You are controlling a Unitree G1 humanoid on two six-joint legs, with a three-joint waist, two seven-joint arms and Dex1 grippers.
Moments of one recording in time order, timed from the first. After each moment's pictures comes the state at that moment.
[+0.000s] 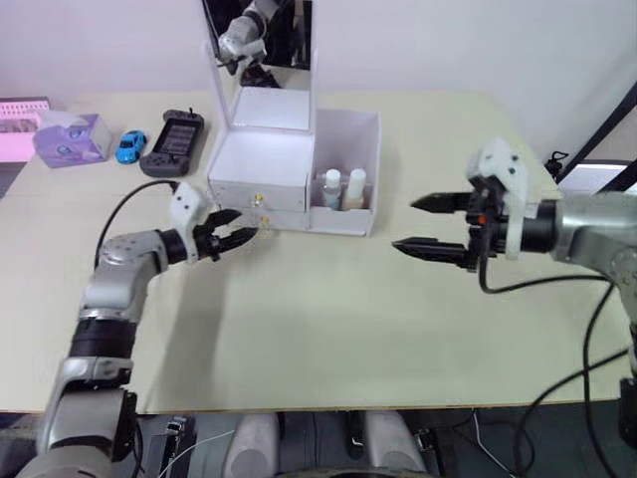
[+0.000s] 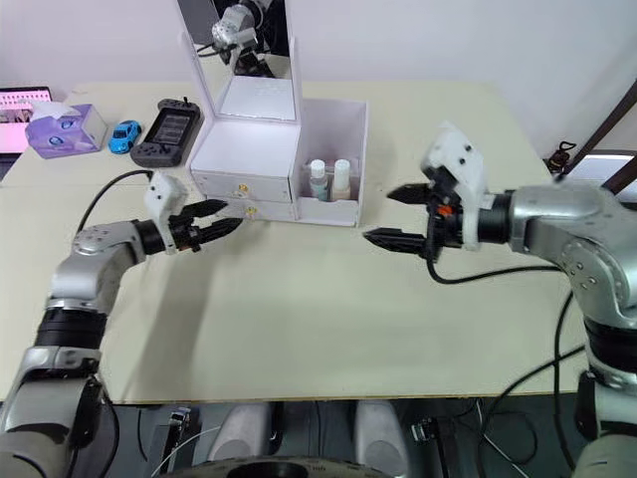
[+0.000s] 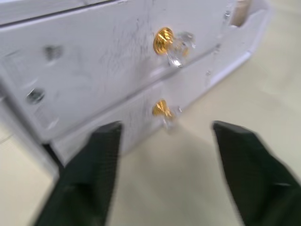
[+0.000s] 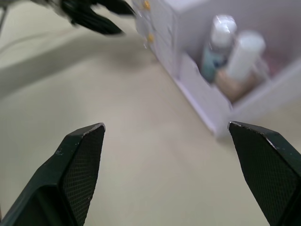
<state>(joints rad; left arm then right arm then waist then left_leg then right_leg) -0.48 0.63 0.10 0.27 -0.34 0.30 -1.00 -0.45 -0.97 -0.20 -0.43 0.75 1.05 0.87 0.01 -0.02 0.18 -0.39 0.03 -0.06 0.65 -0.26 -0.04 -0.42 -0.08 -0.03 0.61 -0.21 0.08</state>
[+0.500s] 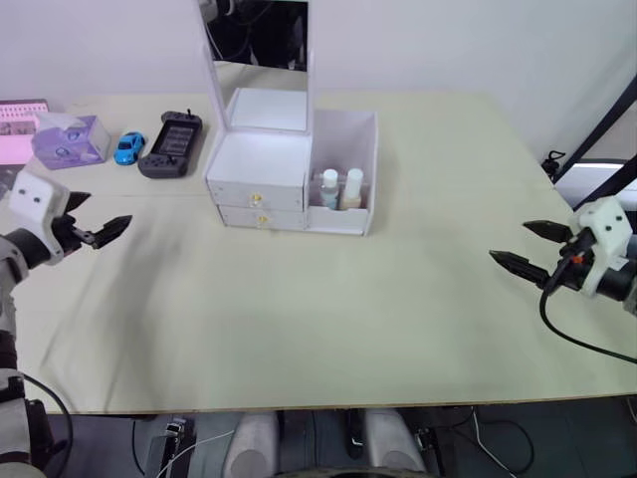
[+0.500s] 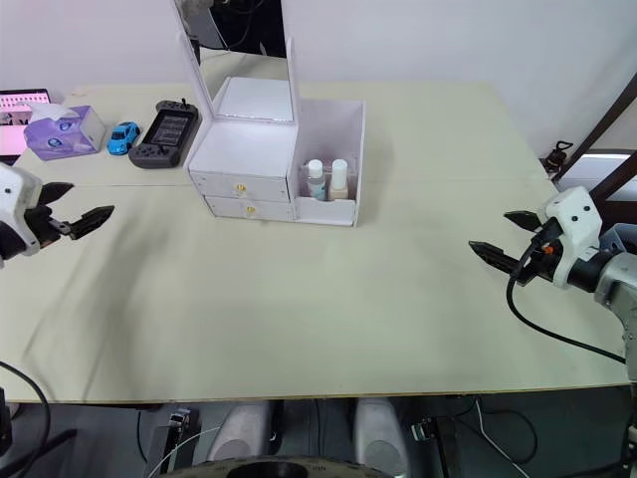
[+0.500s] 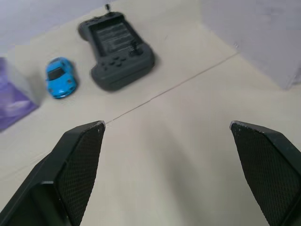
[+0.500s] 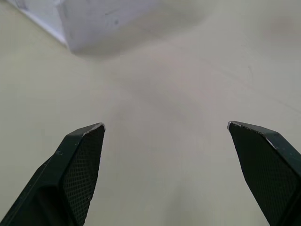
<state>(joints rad) -0.45 0.92 0.32 0.62 -0.24 0.03 -0.88 -0.09 -0.91 -0.41 -0.03 0.42 0.39 0.91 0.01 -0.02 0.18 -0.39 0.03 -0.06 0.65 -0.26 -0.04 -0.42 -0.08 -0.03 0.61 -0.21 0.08</state>
